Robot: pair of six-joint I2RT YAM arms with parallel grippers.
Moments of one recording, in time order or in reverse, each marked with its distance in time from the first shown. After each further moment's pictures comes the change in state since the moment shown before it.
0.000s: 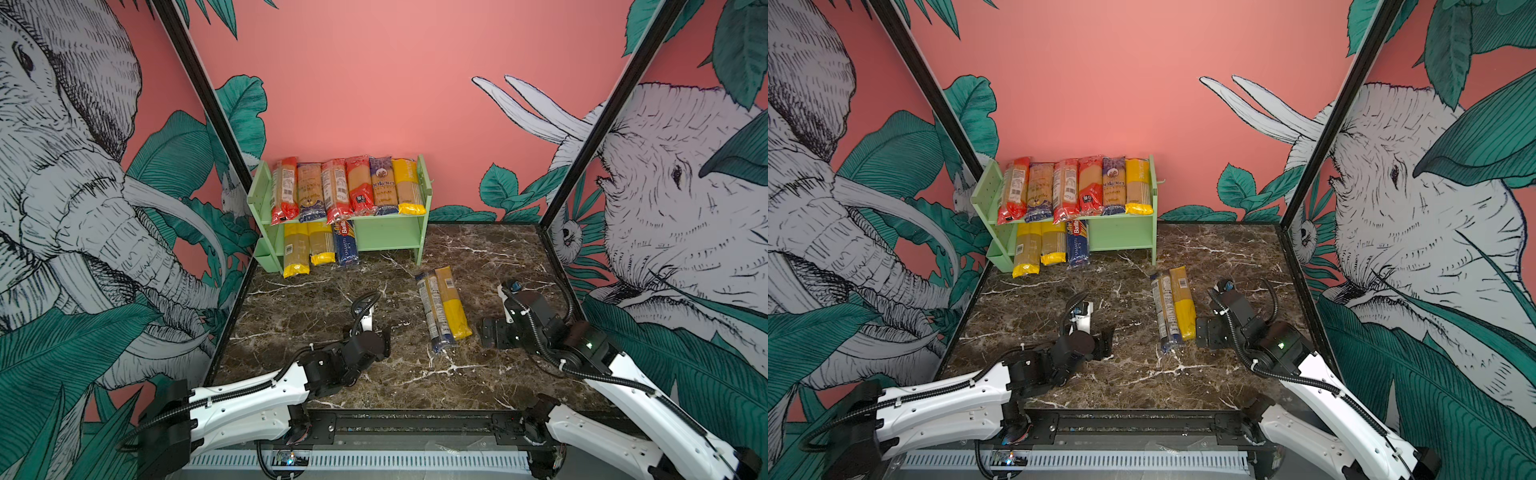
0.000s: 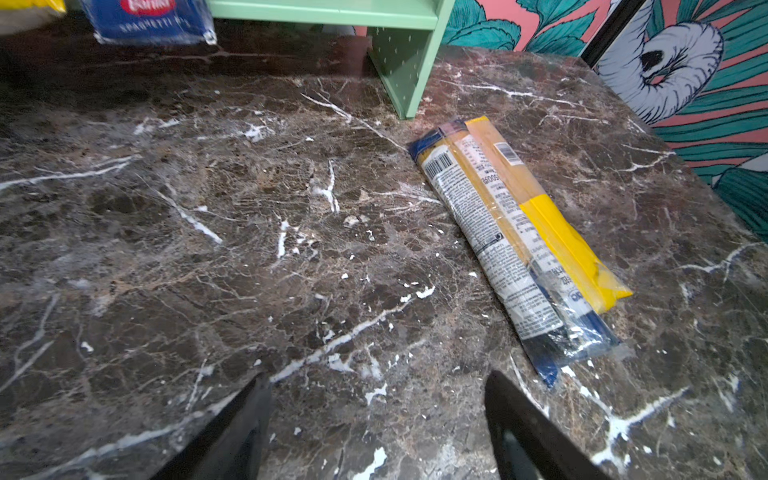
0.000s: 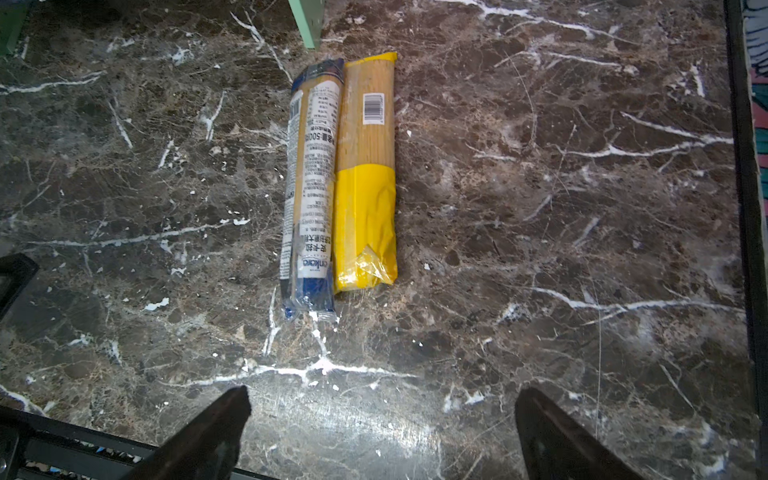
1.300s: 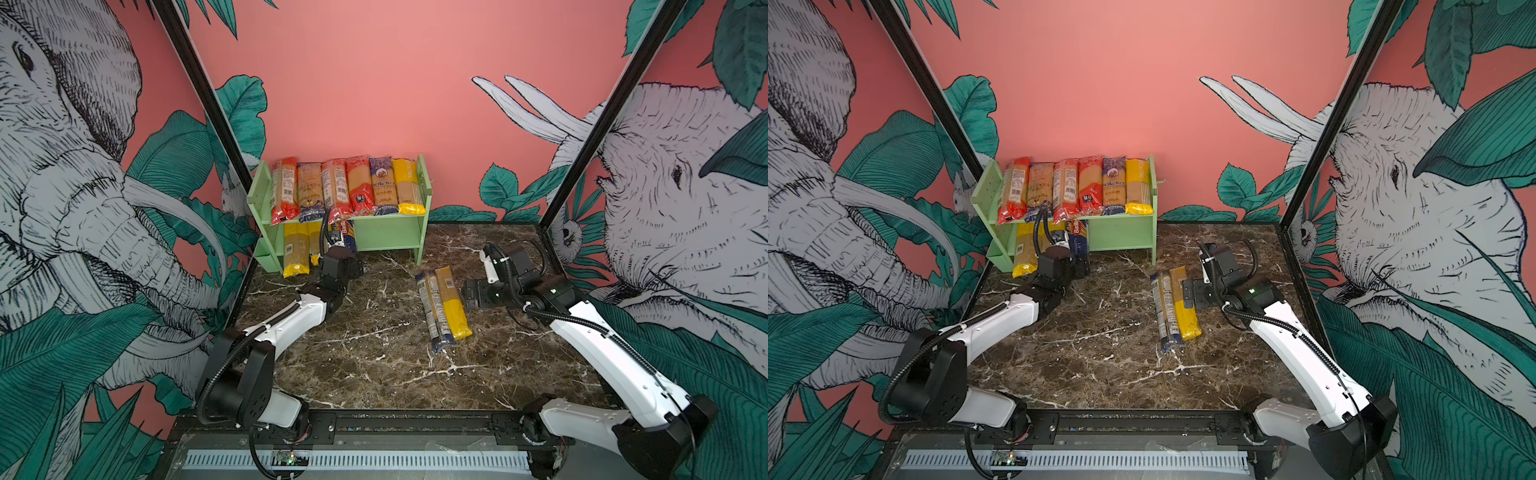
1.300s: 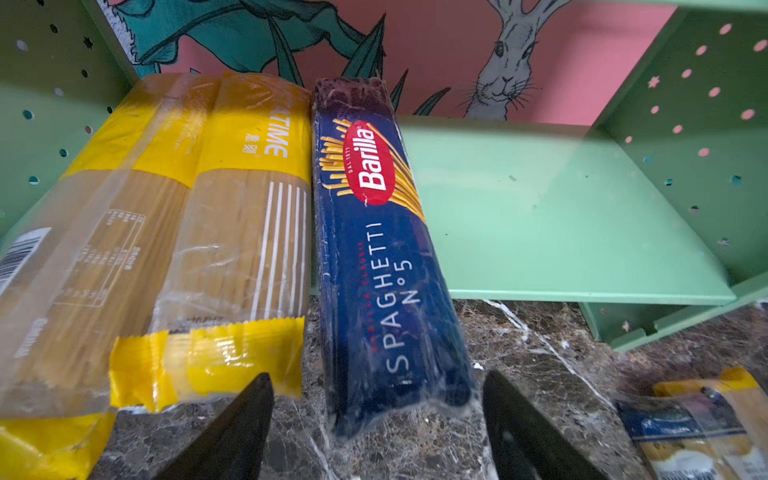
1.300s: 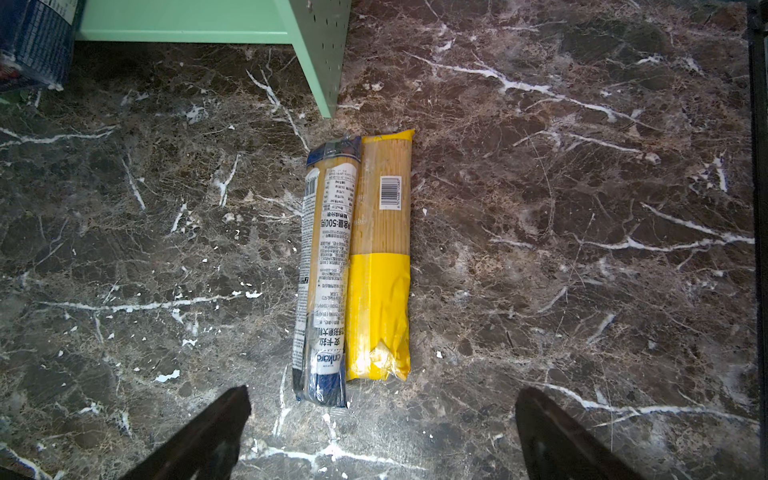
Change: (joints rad) left arm 0.717 0.441 0.376 0.290 0.243 0.418; right arm -0.192 0.357 0.233 0.163 -0.142 -0.190
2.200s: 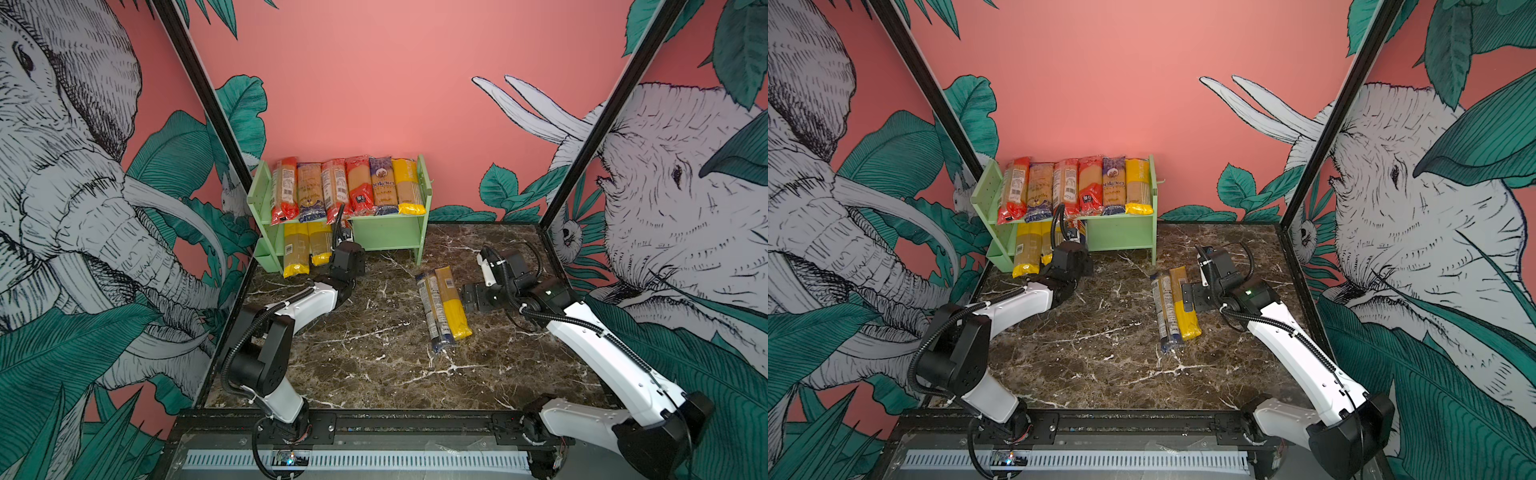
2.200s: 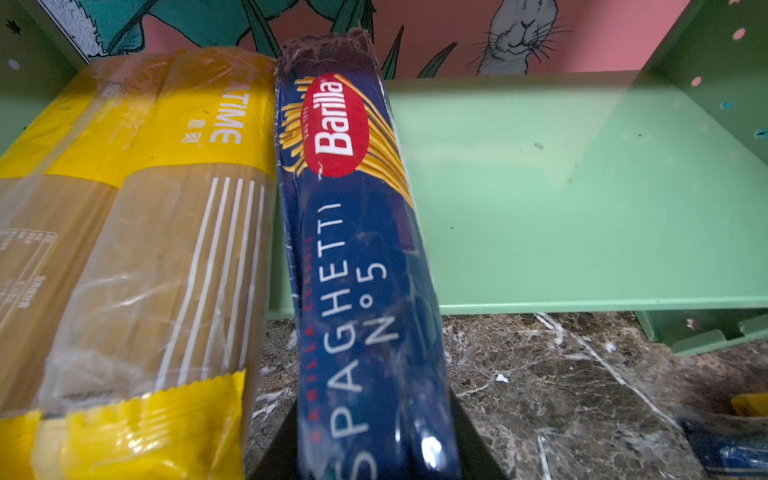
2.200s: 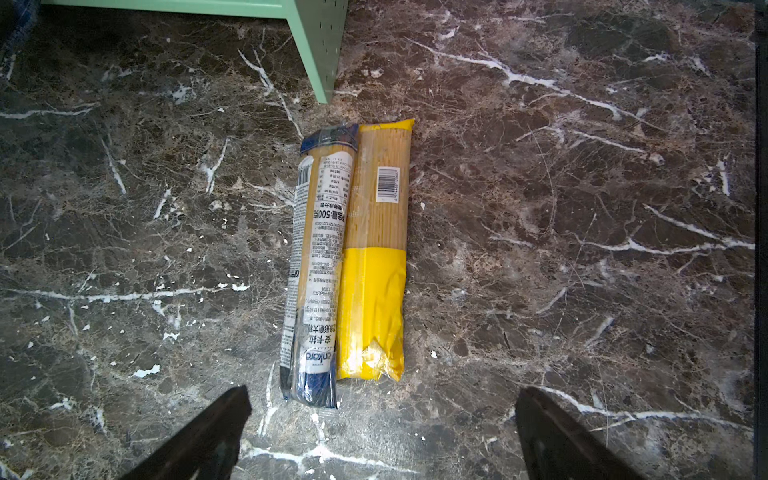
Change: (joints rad) left arm 0.022 0.200 0.104 0.029 -0.025 0.058; right arm 0.004 0.005 -0.042 0.029 0.008 -0.043
